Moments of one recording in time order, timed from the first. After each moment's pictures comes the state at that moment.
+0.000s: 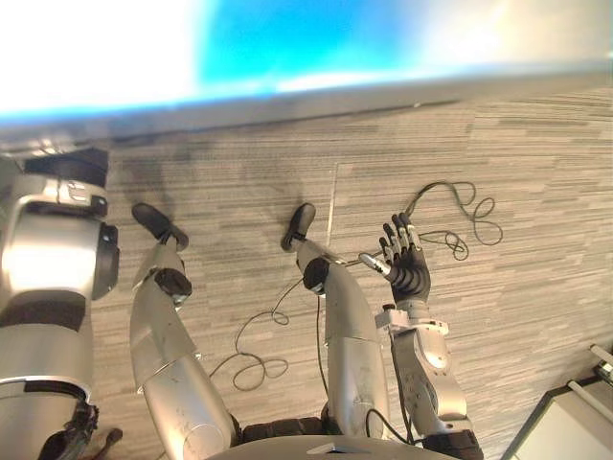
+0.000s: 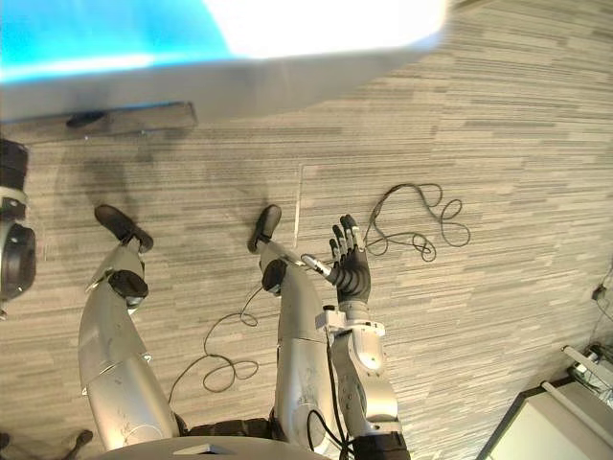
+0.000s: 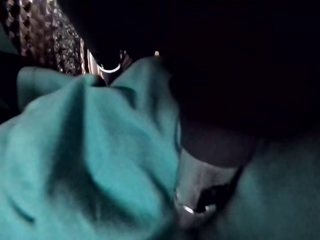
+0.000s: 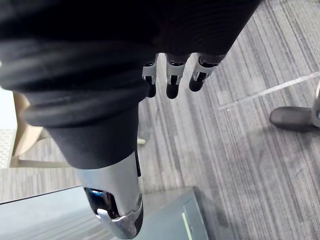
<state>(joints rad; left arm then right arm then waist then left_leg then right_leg) -1.29 0.57 -0.08 0.76 0.31 0.07 0.24 0.17 -0.09 0.07 -0.19 0.39 -0.17 -0.06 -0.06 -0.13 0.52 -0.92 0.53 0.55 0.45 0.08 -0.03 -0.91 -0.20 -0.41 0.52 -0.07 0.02</state>
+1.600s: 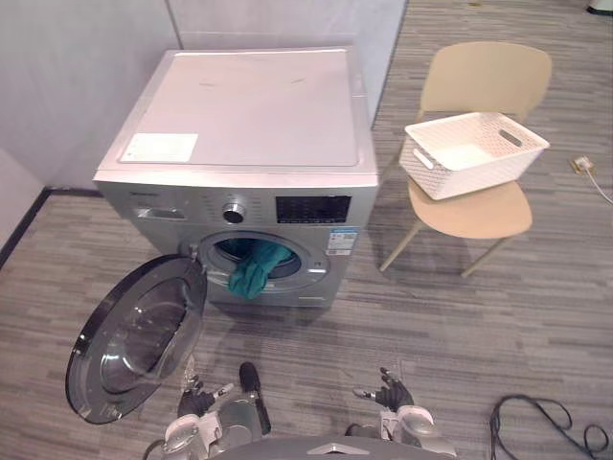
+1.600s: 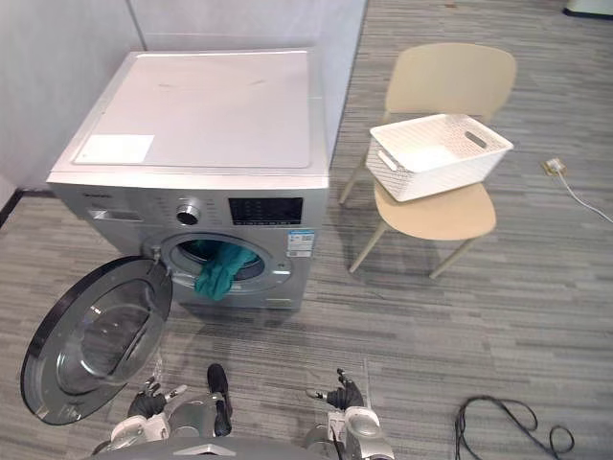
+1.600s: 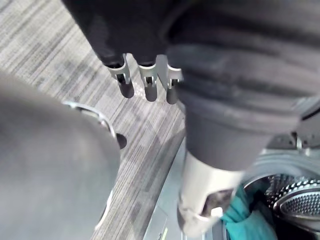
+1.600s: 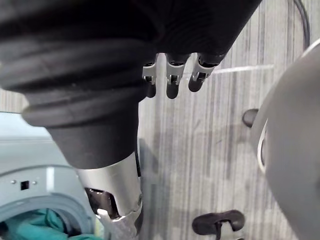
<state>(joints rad) 0.15 -0.02 0.20 0.86 -0.20 -0.06 0.08 0.04 -0.13 -0.02 0.93 0.07 -0.03 -0.05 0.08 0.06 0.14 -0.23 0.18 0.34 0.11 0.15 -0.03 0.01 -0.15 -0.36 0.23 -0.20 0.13</state>
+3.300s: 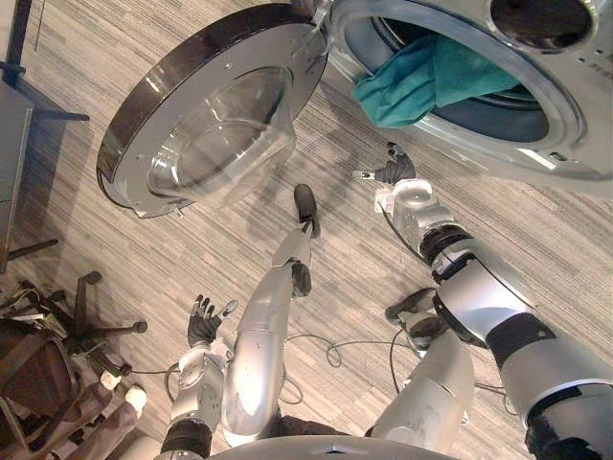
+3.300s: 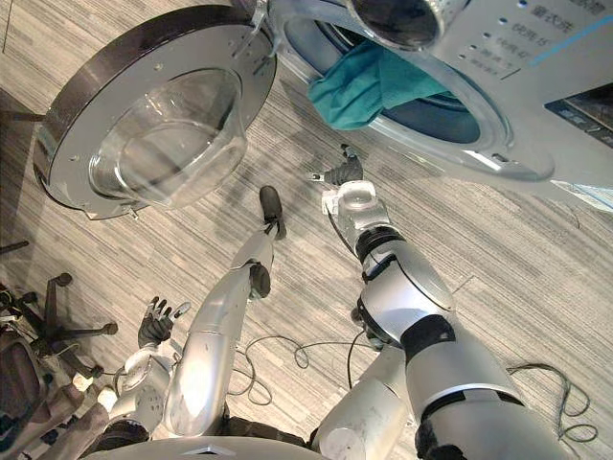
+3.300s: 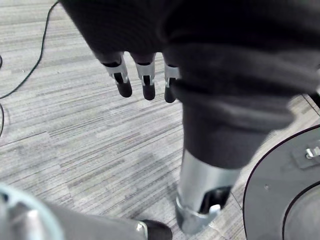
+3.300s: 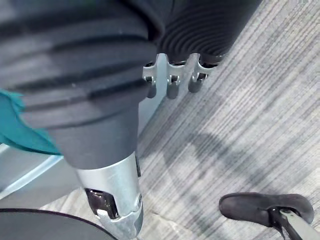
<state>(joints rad) -0.01 -0.07 0.11 0.59 -0.43 -0.14 0.18 -1.15 -0.36 0.76 1.29 0.87 -0.06 -0.23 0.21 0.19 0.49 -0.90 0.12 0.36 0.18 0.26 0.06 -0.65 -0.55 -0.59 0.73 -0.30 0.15</state>
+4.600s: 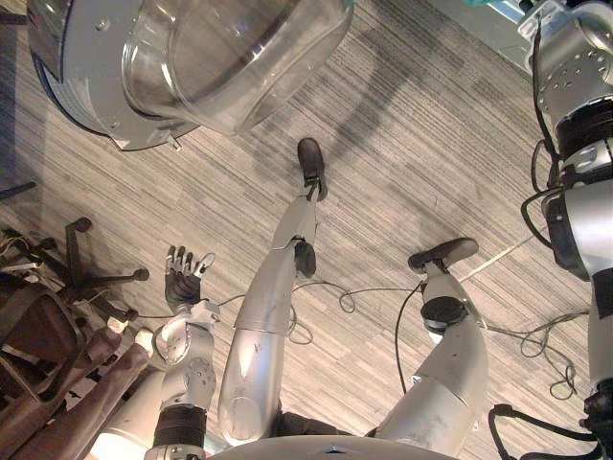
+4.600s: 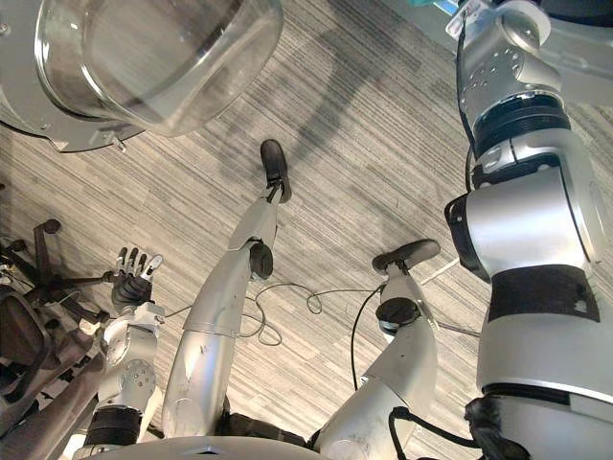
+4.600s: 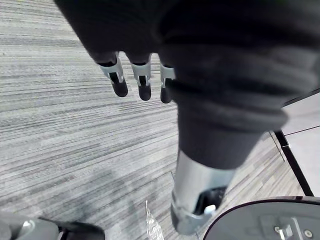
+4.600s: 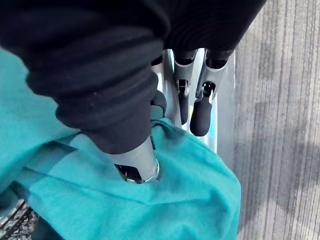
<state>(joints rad) 0.00 -0.08 0.12 0.22 -0.59 -0.20 0.19 -1.62 -0.73 0.57 1.23 1.26 0.01 -0.35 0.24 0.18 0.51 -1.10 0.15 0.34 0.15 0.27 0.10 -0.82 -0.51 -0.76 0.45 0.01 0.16</state>
